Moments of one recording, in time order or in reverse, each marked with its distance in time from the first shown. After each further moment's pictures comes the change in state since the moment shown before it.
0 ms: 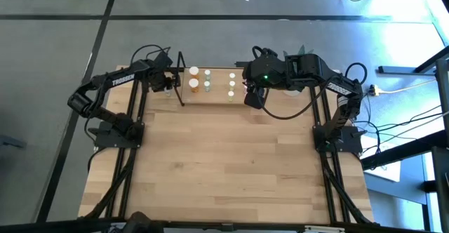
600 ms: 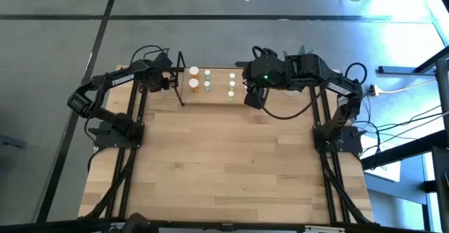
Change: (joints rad) left arm 0.002 -0.002 0.001 -0.068 -0.084 -0.028; right arm 0.000 0.000 0.000 0.000 0.000 -0.001
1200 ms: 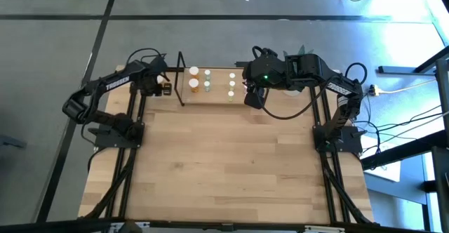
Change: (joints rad) left arm -0.001 -0.093 -0.006 -0.210 -0.034 0.162; right arm 0.000 0.000 0.000 0.000 0.000 0.002
